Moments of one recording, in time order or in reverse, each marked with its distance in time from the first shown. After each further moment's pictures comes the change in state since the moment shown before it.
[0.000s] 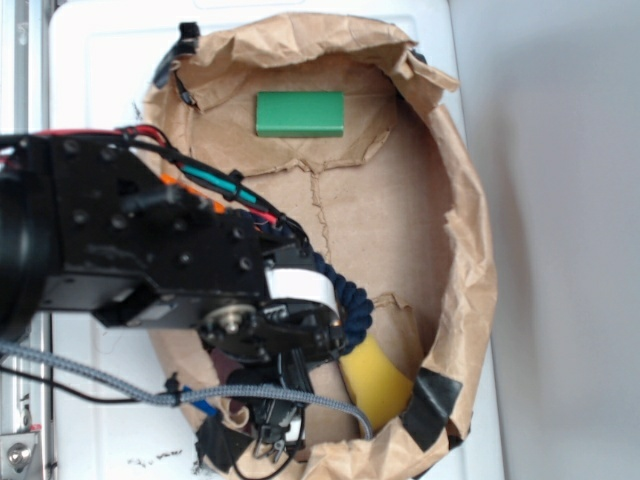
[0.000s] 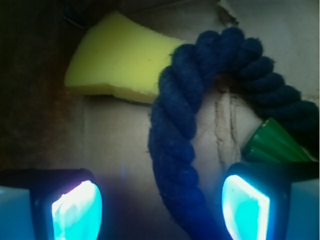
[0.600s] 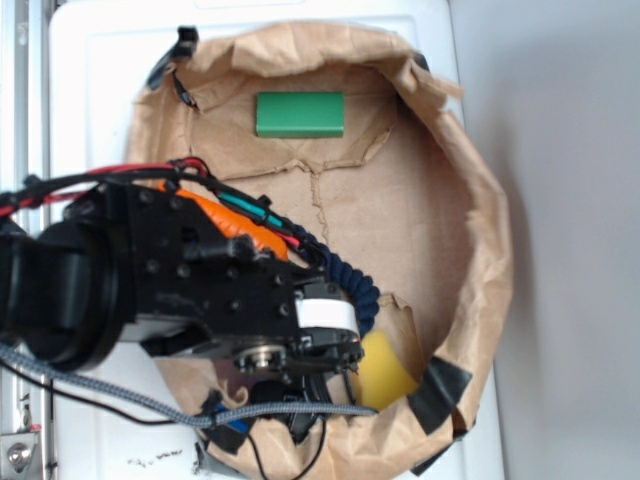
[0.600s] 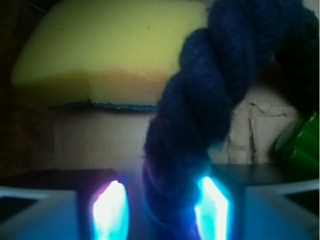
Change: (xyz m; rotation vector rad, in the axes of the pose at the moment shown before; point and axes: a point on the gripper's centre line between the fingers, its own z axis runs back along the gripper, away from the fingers) arm 0.007 -0.002 -0.022 0.058 0.008 0.006
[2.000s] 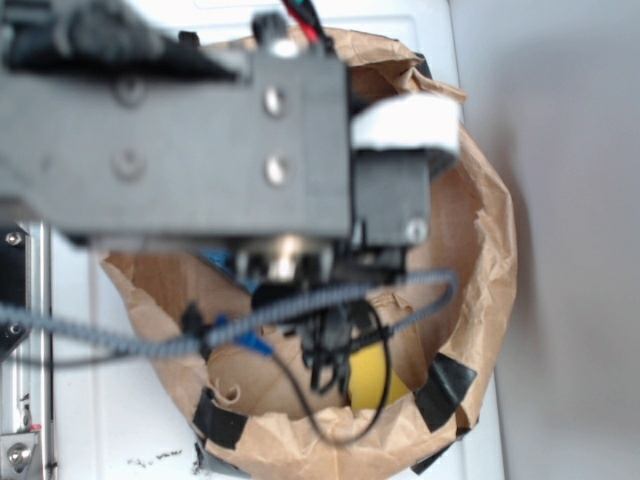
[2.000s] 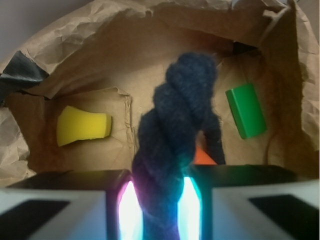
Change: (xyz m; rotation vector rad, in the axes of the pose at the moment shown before) arm 0.020 0.041 0.145 0.229 0.025 0.220
